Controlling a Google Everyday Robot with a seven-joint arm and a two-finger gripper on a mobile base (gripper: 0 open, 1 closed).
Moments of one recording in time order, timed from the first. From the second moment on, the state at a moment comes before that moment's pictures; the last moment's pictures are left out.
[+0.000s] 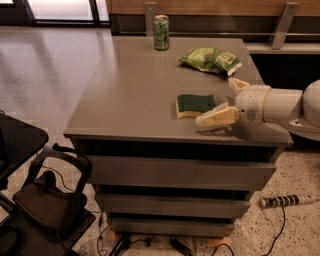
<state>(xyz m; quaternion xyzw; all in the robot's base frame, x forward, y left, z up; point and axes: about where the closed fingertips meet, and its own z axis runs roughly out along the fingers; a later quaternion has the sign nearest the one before) 0.616 -0.163 0.844 -0.38 0.72 0.21 0.54</state>
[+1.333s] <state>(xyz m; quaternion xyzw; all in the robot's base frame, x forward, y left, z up) 0.629 -0.136 0.811 -0.39 0.73 0.23 0.51</state>
